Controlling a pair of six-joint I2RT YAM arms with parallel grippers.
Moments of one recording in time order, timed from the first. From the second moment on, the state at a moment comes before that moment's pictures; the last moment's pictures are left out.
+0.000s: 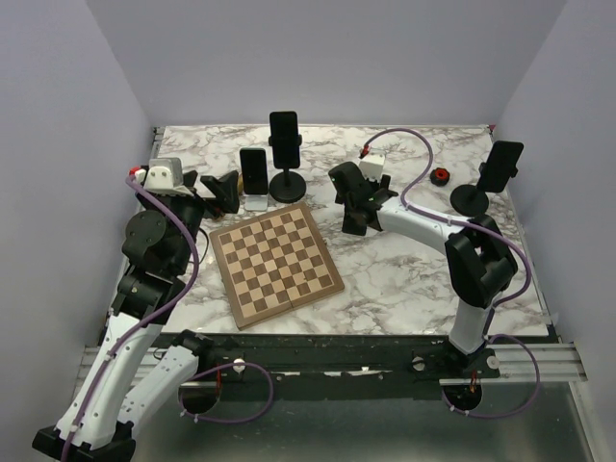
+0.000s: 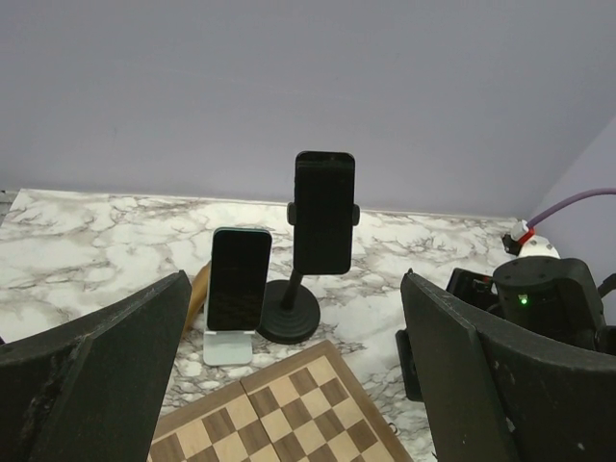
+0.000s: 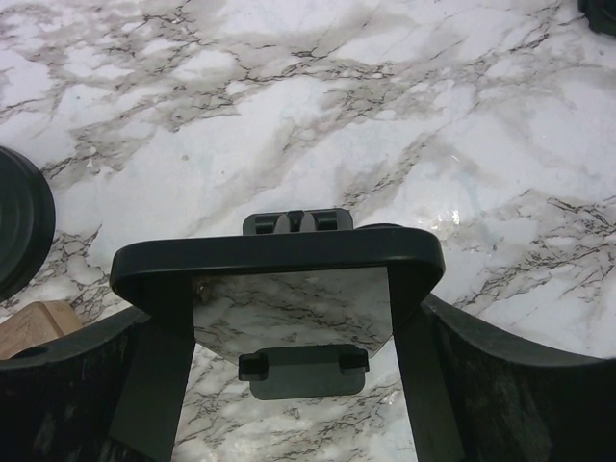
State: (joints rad) left arm -0.38 0.68 0.92 -0.11 -0.18 -0.25; right arm 0.67 1.84 1.31 -0.25 0.75 0.63
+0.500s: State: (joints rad) left arm -0.39 0.70 0.92 -0.11 -0.18 -0.25; right arm 0.67 1.76 1.30 -0.29 0.75 0.56
